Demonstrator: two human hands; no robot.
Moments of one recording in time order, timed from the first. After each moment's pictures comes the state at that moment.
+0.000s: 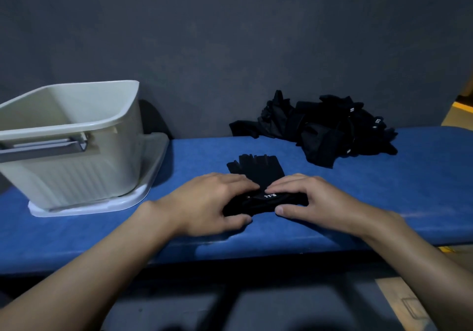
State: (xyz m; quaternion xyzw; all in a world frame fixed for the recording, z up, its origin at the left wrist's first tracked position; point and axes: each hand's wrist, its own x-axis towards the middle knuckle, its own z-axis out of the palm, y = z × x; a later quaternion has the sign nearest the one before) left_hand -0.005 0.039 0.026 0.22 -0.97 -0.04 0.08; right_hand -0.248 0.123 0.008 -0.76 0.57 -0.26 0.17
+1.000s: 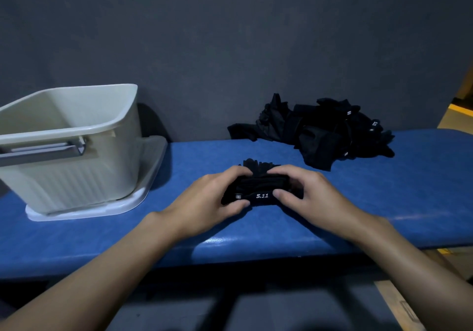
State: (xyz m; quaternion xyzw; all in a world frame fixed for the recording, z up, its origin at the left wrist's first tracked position) left_hand -0.011 0.032 0.007 0.24 -0.92 -0.17 0.26; right_hand -0.238 0.120 0.005 -0.71 0.56 -0.40 0.14
